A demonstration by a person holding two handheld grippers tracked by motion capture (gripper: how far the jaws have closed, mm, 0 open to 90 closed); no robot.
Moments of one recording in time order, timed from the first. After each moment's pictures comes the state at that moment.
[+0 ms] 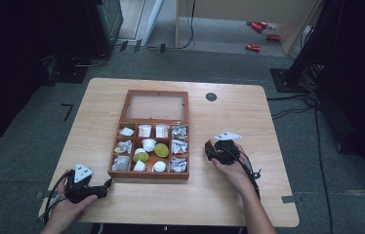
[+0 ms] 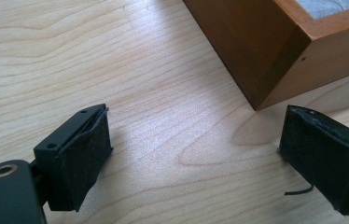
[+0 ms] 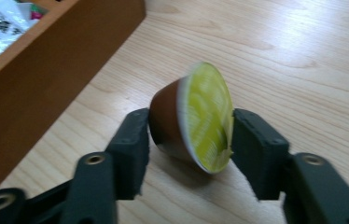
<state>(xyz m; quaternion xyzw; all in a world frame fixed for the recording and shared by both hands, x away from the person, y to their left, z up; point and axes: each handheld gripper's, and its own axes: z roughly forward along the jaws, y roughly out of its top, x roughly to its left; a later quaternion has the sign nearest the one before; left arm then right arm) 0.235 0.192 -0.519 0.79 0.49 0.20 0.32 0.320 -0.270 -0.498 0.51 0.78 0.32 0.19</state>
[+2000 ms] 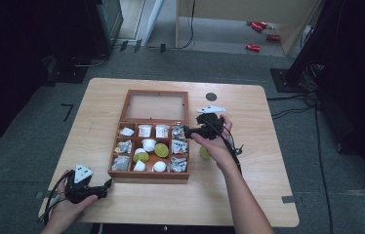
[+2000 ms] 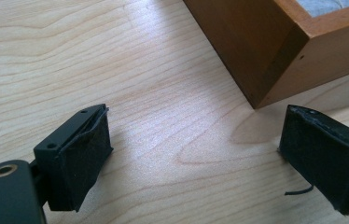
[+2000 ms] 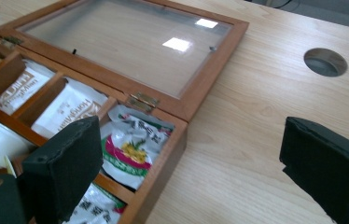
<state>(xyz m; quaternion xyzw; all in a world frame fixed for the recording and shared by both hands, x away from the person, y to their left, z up) 0.234 0.192 -0.519 0.78 0.49 0.21 0.32 0.374 -0.212 -0.434 0.51 0.75 0.37 0.20</state>
